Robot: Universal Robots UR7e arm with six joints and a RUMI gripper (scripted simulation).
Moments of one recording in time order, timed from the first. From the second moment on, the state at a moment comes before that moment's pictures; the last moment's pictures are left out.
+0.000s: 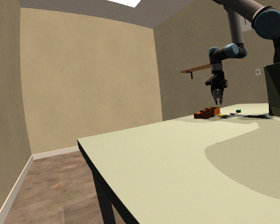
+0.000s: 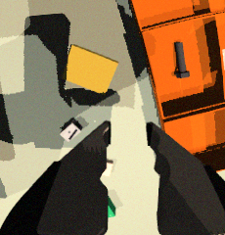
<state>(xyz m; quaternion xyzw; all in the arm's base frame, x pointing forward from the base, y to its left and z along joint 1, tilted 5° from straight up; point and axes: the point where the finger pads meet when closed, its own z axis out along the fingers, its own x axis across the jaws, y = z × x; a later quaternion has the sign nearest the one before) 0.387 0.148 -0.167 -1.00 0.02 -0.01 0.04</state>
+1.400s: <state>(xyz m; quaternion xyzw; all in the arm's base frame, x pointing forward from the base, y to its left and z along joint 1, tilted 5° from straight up) 0.316 0.100 -0.172 -0.90 0.42 0.00 0.05</state>
